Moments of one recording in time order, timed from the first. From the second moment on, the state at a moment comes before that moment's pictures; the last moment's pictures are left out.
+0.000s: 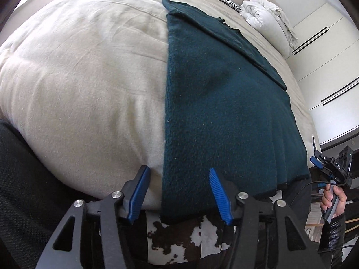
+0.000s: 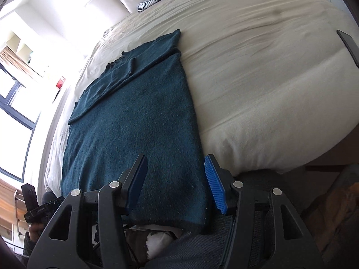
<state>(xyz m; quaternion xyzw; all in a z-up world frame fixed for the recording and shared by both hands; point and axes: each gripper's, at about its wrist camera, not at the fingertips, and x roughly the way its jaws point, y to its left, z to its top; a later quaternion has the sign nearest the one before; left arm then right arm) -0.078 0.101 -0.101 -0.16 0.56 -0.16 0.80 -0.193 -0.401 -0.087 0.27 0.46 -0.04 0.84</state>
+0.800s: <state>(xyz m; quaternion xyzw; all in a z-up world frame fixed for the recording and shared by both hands) -0.075 0.107 -0.104 -0.17 0.59 -0.17 0.77 -0.205 -0.396 -0.121 0.31 0.55 -0.03 0.77</state>
